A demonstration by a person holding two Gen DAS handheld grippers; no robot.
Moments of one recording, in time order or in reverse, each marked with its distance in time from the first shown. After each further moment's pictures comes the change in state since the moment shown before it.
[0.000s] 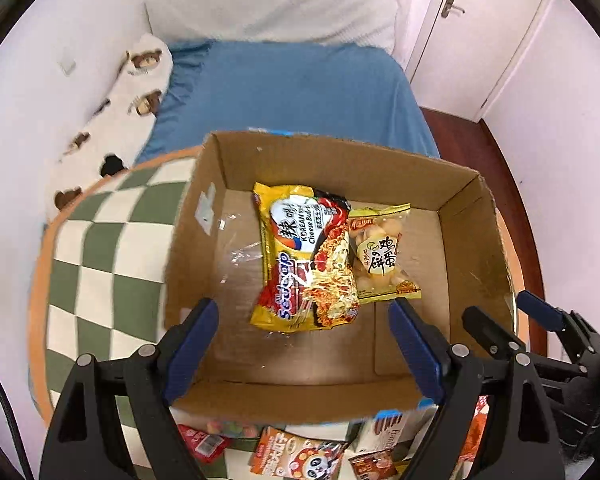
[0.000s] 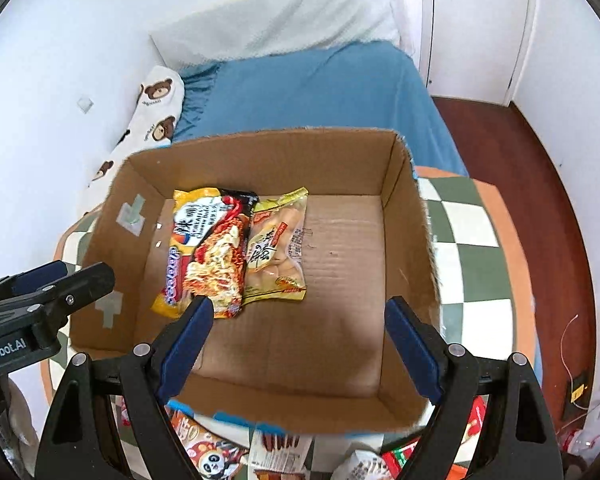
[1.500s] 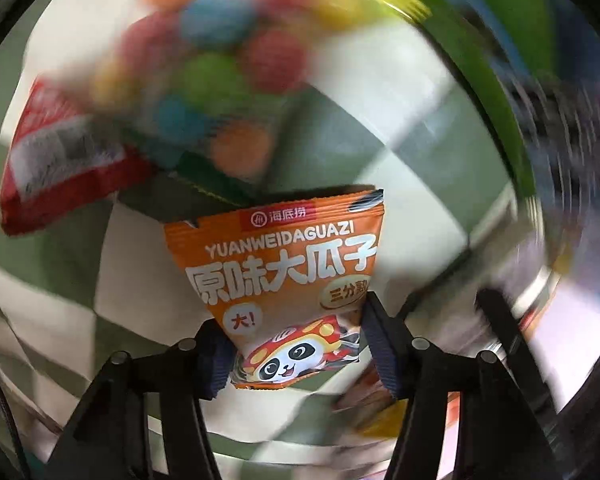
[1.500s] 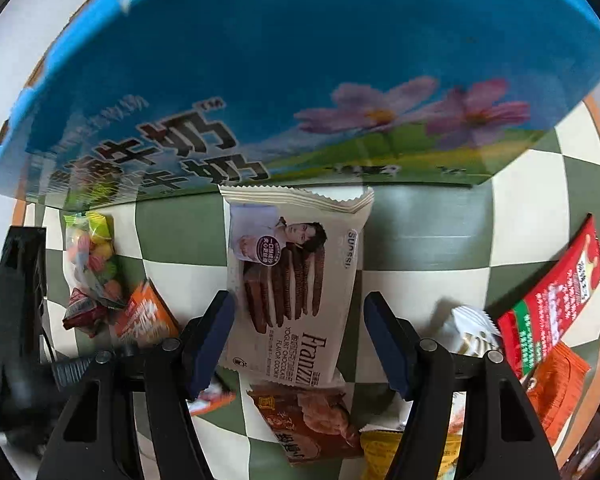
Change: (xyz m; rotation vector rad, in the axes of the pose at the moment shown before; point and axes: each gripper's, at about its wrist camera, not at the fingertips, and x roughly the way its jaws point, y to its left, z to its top) left arm 0.171 0.036 -0.217 -0.479 0.601 -0.157; right arm 0.101 0.001 -0.167 0.087 0.315 0.039
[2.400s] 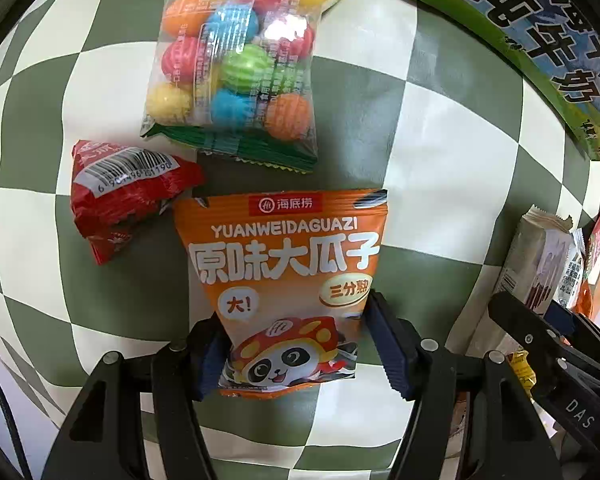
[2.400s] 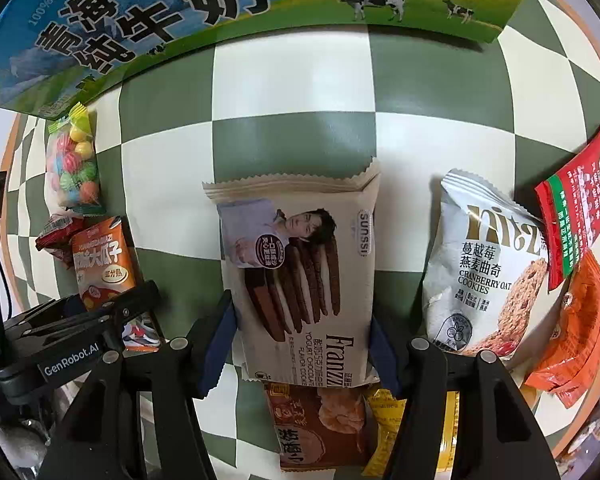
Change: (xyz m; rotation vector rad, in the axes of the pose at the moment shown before) left arm 0.005 0.007 -0.041 0.277 -0.120 0.219; right arm 0.033 0.002 -0.053 -0.003 0.162 -0.019
